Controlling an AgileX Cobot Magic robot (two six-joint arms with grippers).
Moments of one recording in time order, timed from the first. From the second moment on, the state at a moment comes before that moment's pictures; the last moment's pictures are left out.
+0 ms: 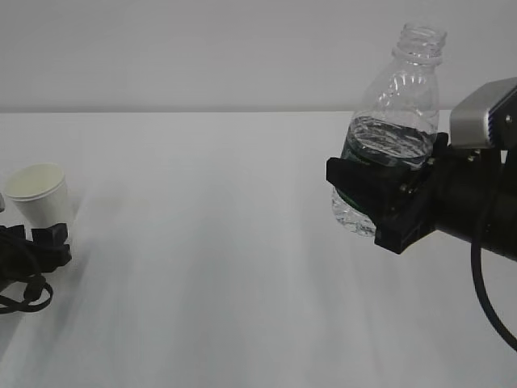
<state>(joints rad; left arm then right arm) -0.11 2.06 -0.42 -0.10 -1.15 -0.08 0.32 1.37 -0.43 -0.59 -0.80 0.37</state>
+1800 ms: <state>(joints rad) -0.09 2.15 -0.53 -0.14 -1.15 -0.08 0.32 1.37 -0.43 -0.60 -0.80 0.40</state>
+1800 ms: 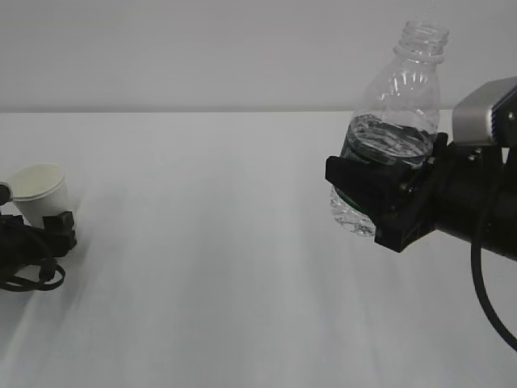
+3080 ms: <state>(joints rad) -0.08 2.16 -0.57 -0.12 -1.15 -0.07 0.32 1.37 -0.43 -0.60 -0.80 0.40</state>
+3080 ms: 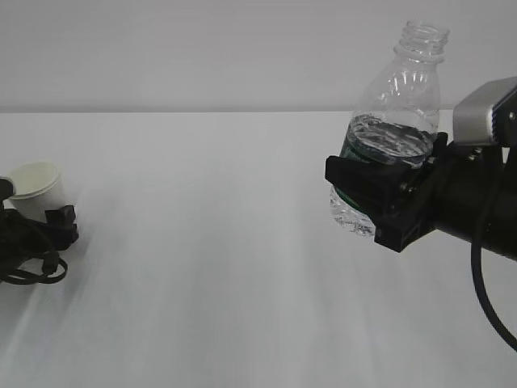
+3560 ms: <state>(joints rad) -0.01 2.16 -0.57 0.05 -1.15 -0.07 0.32 1.37 -0.43 -0.60 -0.81 0.40</state>
